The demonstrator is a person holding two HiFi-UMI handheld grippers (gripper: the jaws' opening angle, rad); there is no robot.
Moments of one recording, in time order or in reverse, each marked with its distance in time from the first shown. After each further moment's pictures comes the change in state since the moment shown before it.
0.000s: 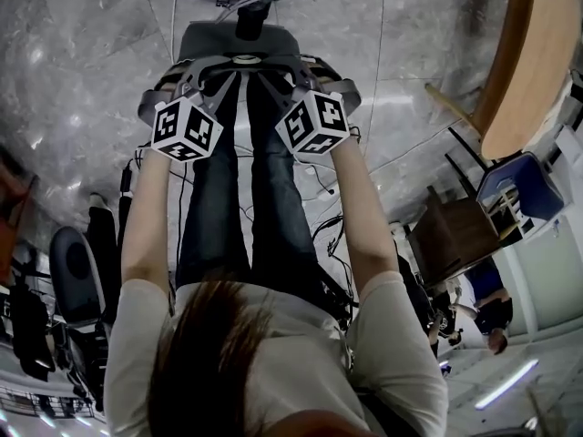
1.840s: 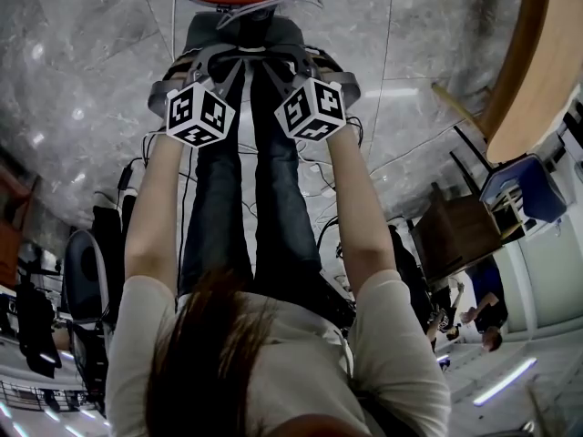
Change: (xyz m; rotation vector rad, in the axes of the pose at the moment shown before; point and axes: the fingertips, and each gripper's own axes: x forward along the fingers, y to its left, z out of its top) left arm 0.053 0.032 -0.027 -0.042 0.064 0.027; right arm 0.047 -0.034 -0.031 0.065 0.045 -0.029
